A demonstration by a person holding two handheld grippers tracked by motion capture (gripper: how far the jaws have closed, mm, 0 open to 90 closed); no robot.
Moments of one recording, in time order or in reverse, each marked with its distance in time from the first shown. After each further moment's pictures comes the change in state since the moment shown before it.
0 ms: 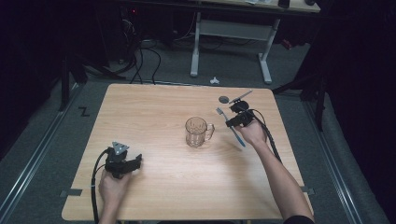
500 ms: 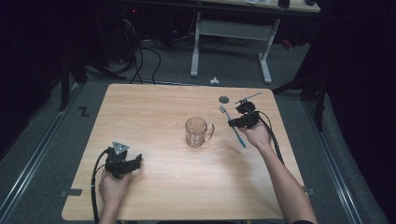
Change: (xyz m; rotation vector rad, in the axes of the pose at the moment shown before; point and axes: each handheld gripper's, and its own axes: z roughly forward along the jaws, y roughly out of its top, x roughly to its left) left arm 0.000 0.000 0.000 0.000 0.001 0.000; right arm -0.003 -0.015 -0.020 -0.105 0.052 0.004
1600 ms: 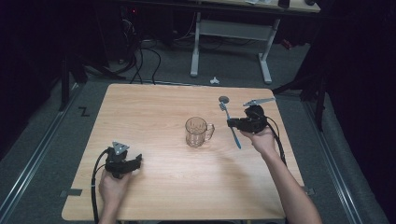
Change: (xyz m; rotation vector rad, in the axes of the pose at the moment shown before) left arm 0.000 0.000 0.000 0.000 0.000 0.000; right arm 0.019 -0.022 -0.042 -0.234 0.142 -0.024
